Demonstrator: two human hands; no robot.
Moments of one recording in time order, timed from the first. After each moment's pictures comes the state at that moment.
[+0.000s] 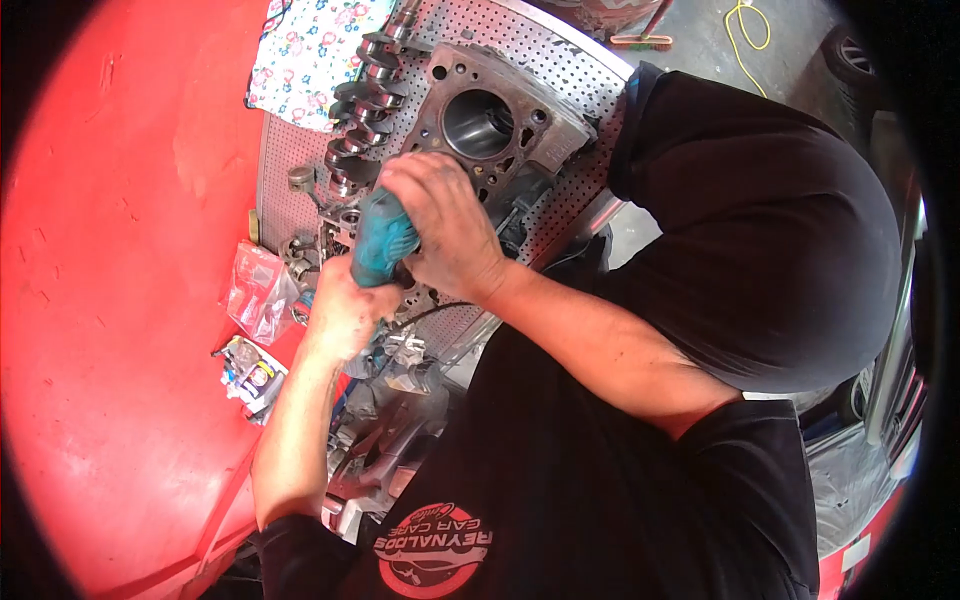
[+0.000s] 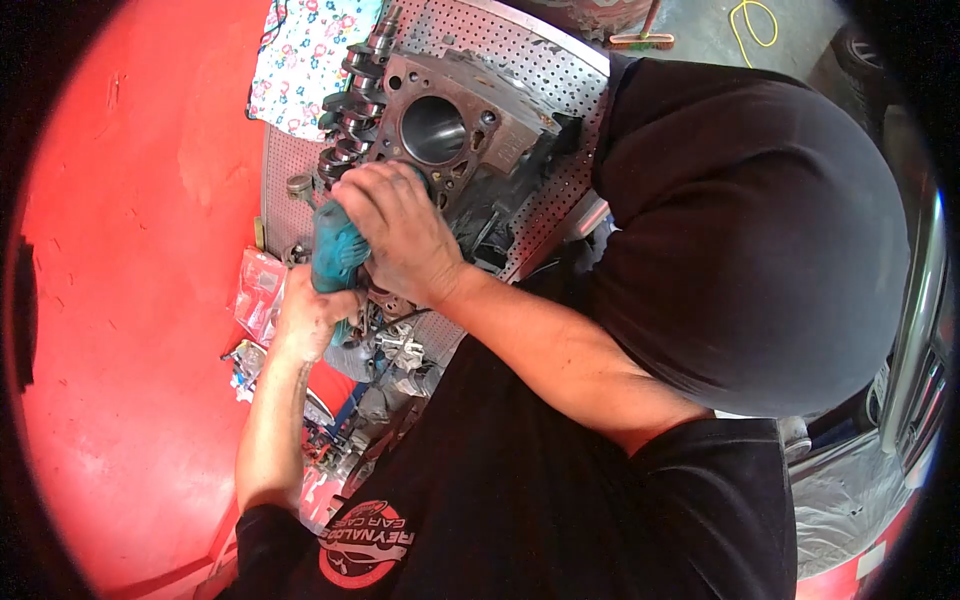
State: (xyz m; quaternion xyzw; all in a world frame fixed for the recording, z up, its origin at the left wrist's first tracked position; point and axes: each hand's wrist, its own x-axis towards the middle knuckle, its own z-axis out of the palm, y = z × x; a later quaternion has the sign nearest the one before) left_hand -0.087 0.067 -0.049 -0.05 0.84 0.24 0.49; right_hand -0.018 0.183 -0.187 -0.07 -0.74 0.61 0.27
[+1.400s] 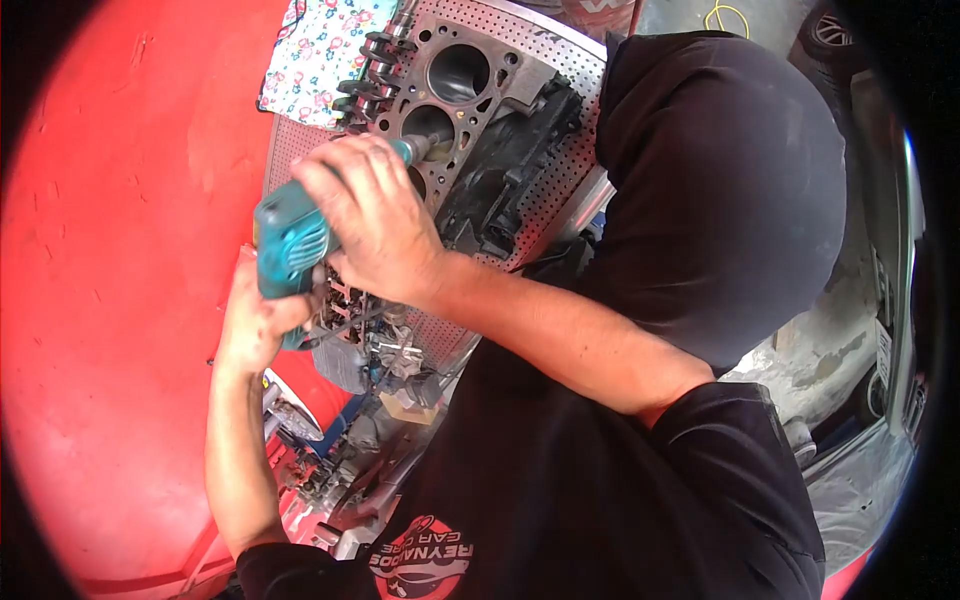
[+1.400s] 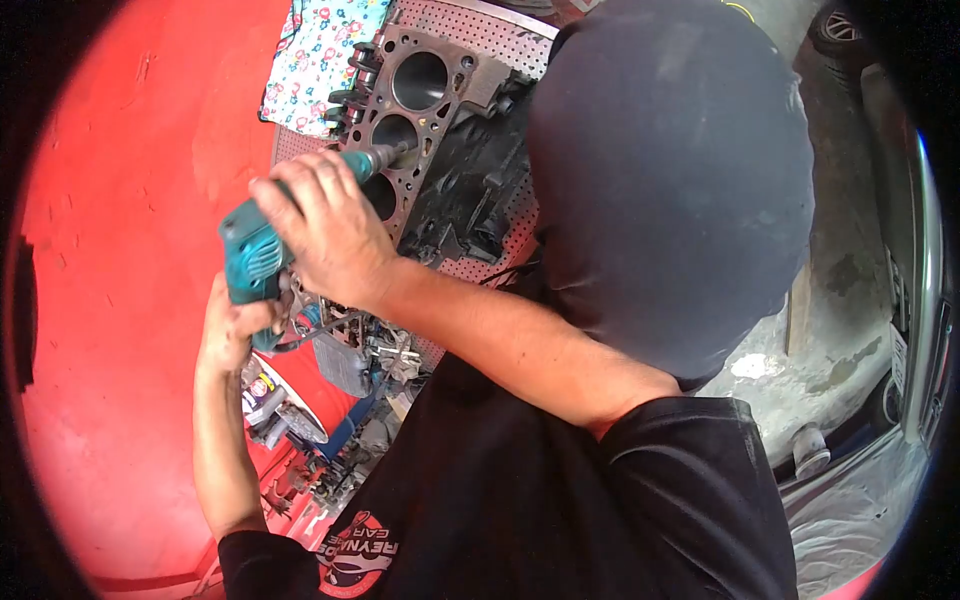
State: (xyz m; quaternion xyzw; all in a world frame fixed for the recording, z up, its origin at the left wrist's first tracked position) left_hand -0.058 0.022 0.032 0.01 0.85 0.30 0.43; right_hand 0.002 0.137 -0.121 -0.06 -0.72 0.58 0.37
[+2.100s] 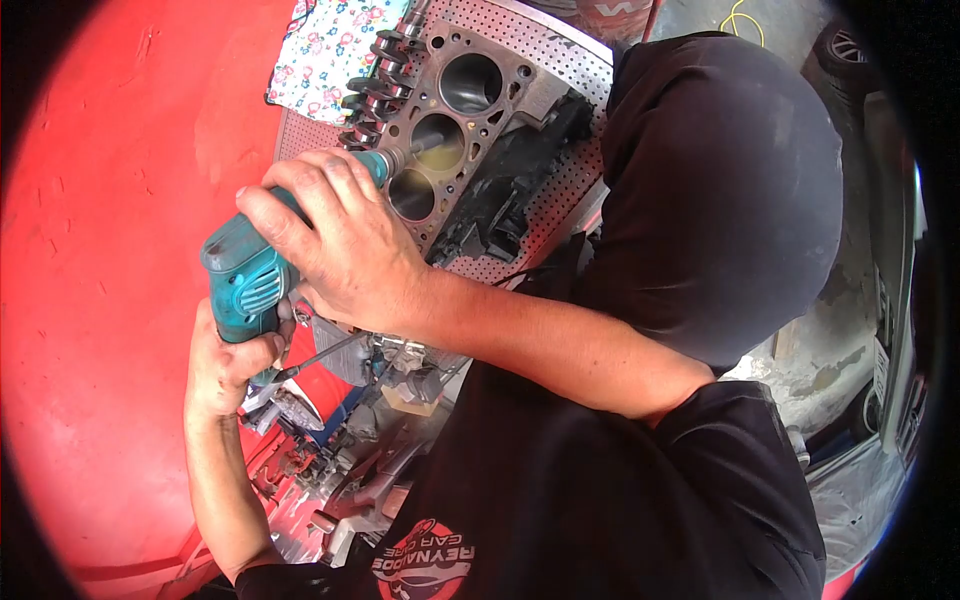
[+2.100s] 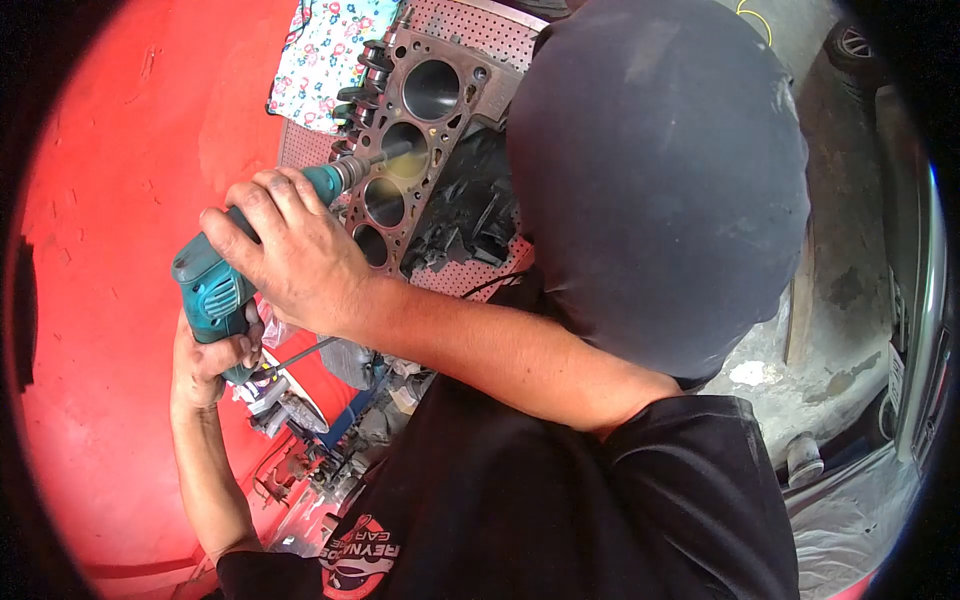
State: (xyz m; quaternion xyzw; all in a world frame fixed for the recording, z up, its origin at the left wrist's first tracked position) left_hand -0.060 0.035 0.084 -0.05 0.86 0.30 0.41; right_hand -0.012 0.147 -0.079 -0.02 -0.69 0.62 0.38
